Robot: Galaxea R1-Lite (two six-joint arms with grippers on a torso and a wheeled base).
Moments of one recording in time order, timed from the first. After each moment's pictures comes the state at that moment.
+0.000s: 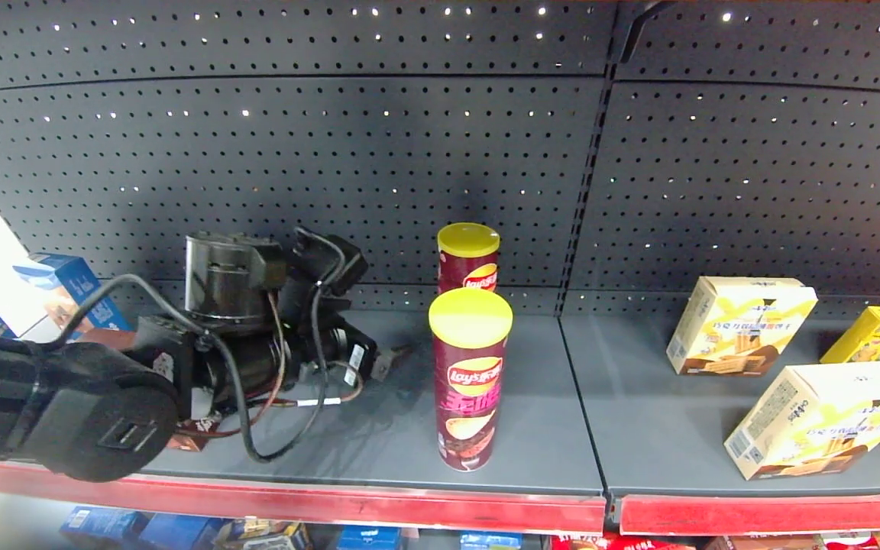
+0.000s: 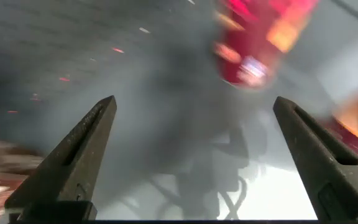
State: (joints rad) left arm -0.43 1.76 -0.87 -0.54 -0.05 0.20; right arm 0.00 0.00 0.00 0.00 0.00 0.00
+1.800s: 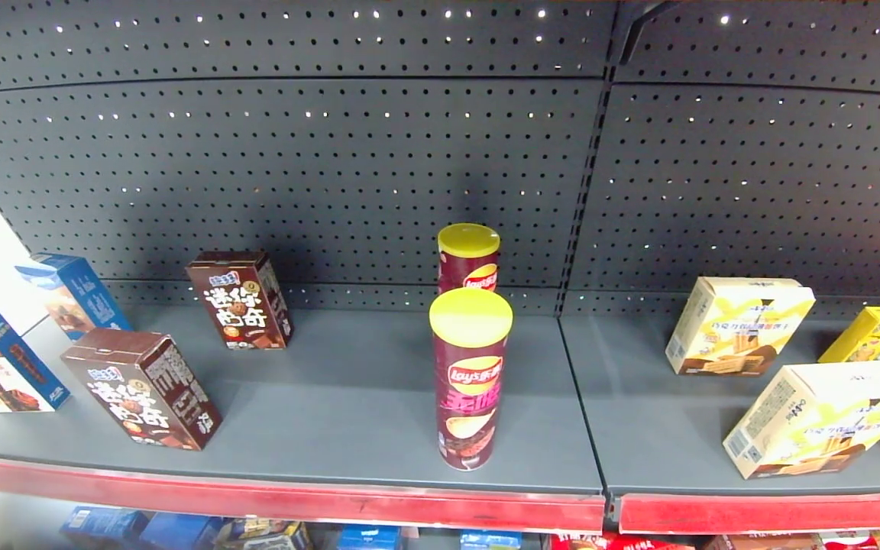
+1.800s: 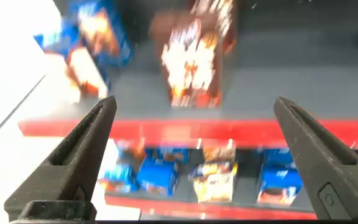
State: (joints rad) left arm -0.07 0.30 -0.11 -0.18 0.18 0.11; right arm 0.00 0.00 0.00 0.00 0.00 0.00
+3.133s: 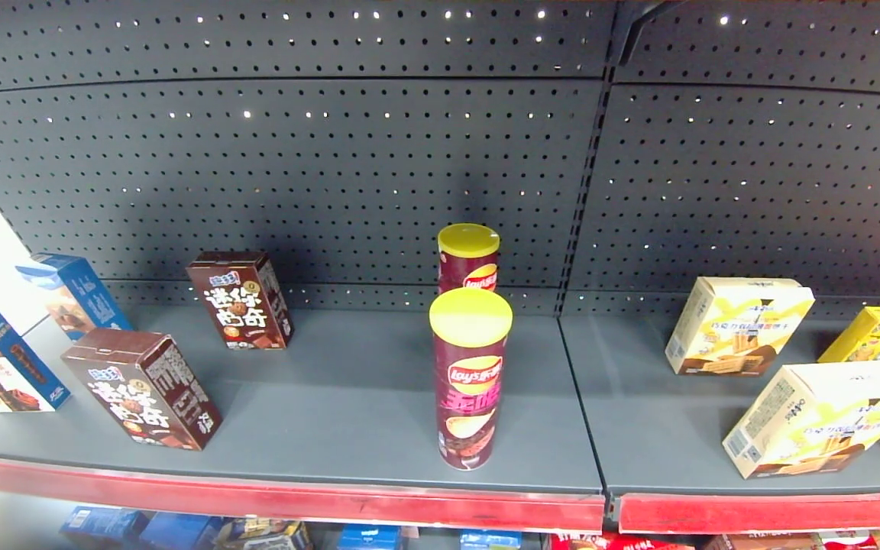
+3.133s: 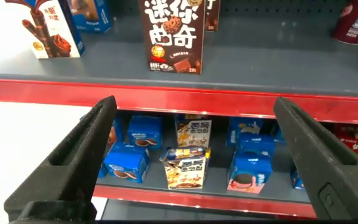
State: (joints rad) left arm 0.00 0.00 0.00 -0.02 0.06 -0.02; right arm 0.00 0.00 0.00 0.00 0.00 0.00
